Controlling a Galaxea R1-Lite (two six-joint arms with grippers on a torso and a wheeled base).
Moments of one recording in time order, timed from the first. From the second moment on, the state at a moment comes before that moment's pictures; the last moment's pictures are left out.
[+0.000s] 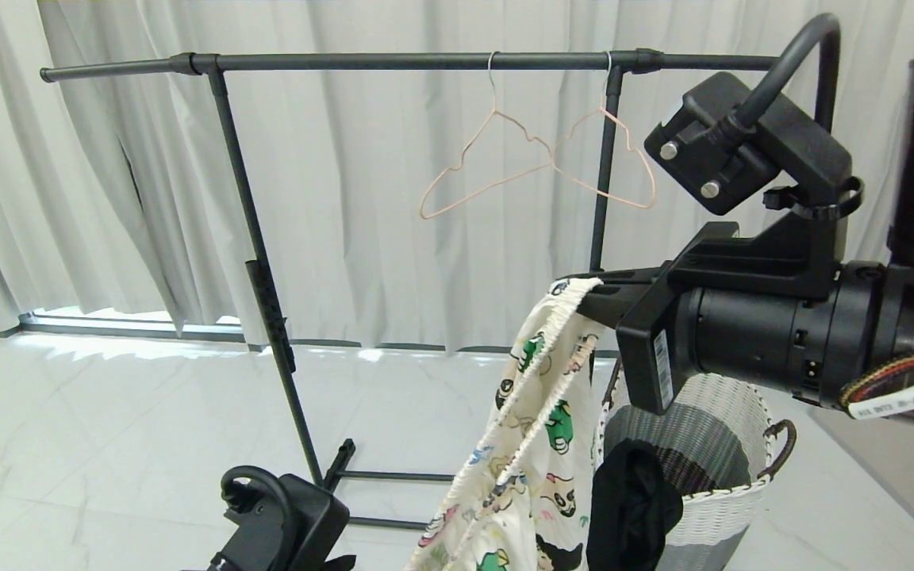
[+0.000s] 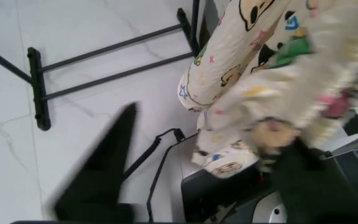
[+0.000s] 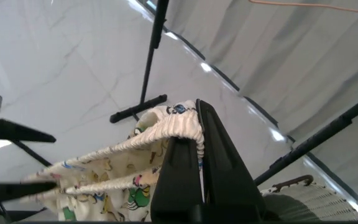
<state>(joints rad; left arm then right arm) -1.13 1.39 -0.41 -0.22 0.47 -0.47 1.05 1.49 -1.17 -0.10 -0.21 -0.10</state>
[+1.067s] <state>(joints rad) -0.99 1.30 -1.37 0.44 0.40 -0.17 0.84 1.15 -1.16 0.33 -0.30 -0.15</state>
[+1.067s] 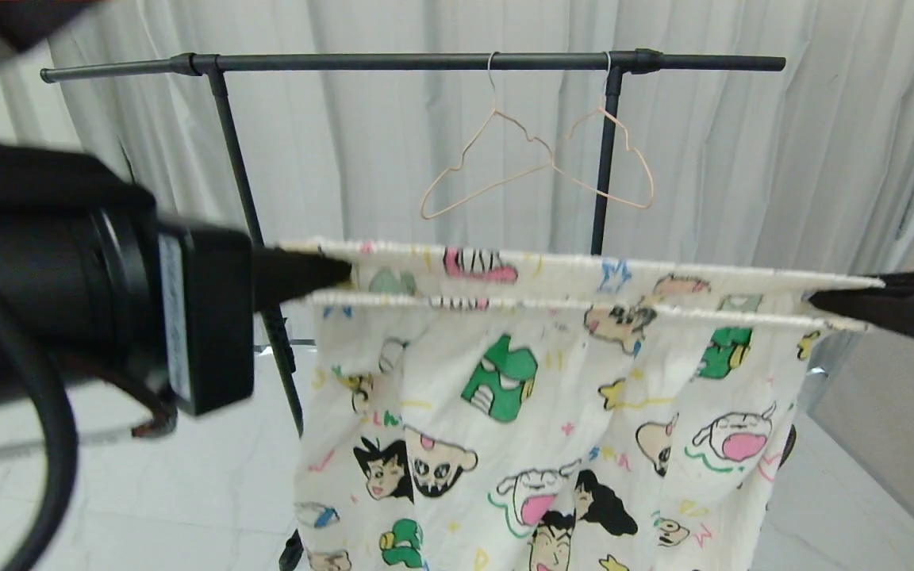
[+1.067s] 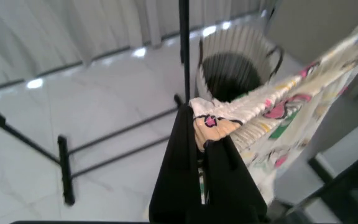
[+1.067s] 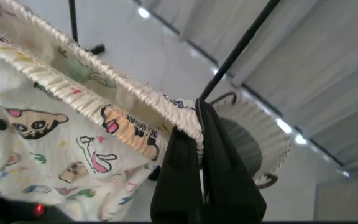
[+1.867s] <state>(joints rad) -1.00 1.44 -1.73 0.64 0.39 -0.05 0.78 1.24 -1.52 0.50 -0.29 -0.22</state>
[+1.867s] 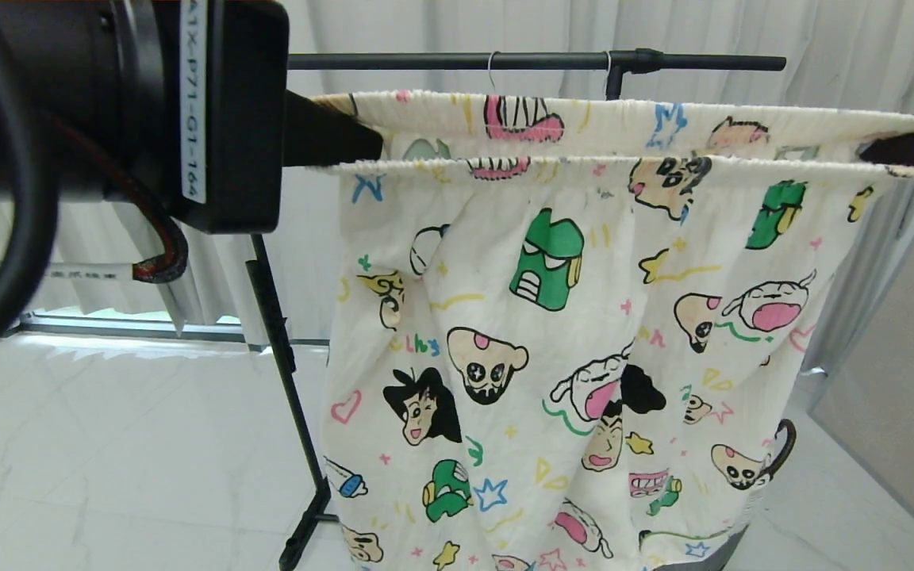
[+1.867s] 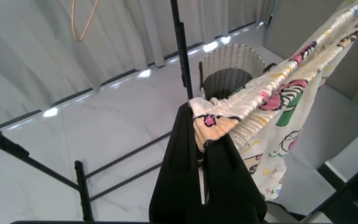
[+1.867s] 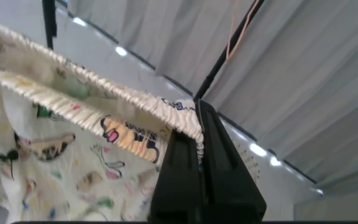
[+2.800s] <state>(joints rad) -1.04 1.58 -1.95 0.64 0.40 -0.05 1.13 1.16 -1.57 0.77 -0.02 -0.24</state>
